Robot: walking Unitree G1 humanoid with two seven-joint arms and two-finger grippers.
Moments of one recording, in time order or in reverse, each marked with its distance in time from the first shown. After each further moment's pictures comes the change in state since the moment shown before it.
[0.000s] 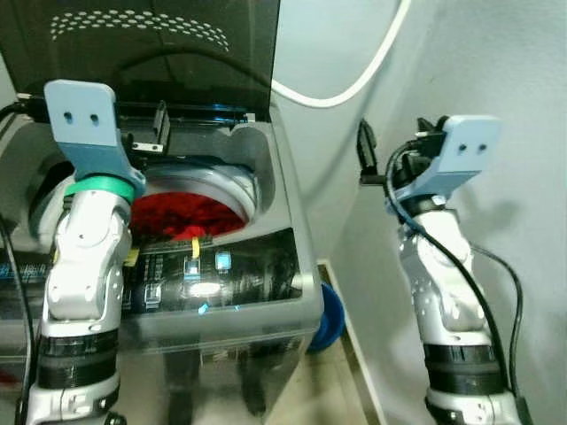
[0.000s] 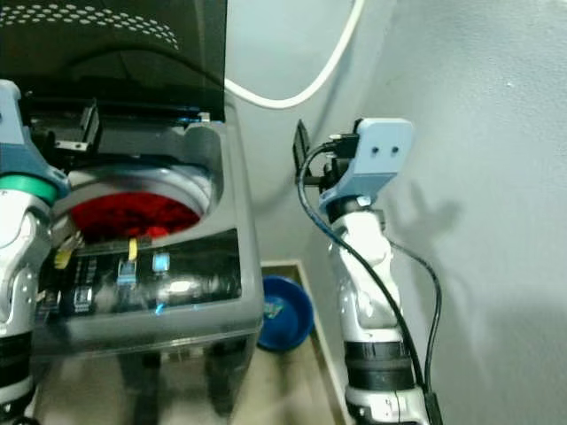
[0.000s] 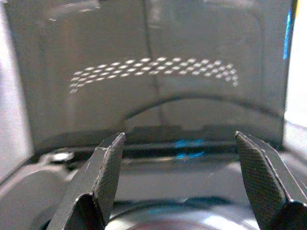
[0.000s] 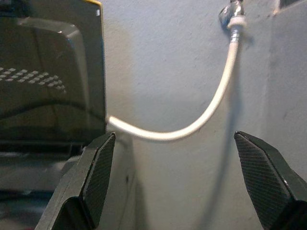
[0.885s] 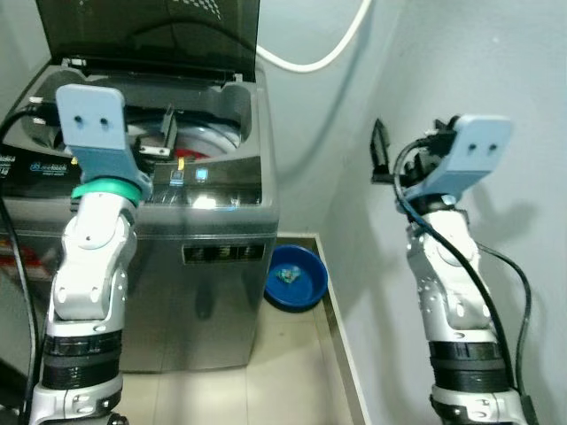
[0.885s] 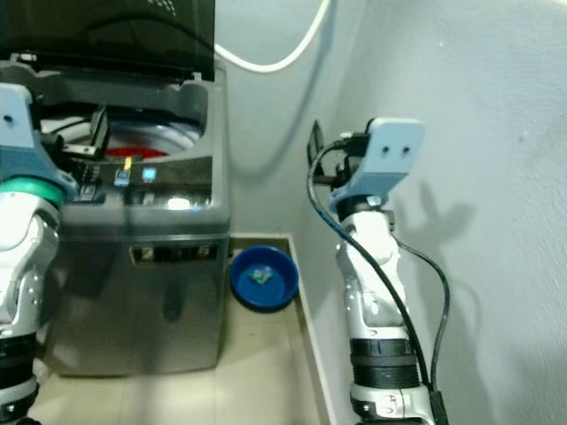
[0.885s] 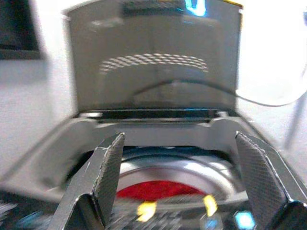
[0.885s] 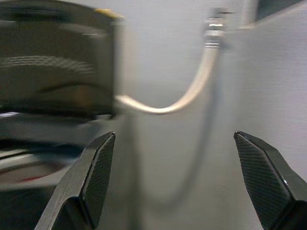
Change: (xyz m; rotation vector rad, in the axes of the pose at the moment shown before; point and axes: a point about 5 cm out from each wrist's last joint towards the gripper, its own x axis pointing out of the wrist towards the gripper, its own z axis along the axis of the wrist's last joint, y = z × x) left arm 0.001 -0.004 -0.001 -0.007 0.001 -0.017; right arm 0.001 -0.003 -0.003 -0.040 0.016 0.020
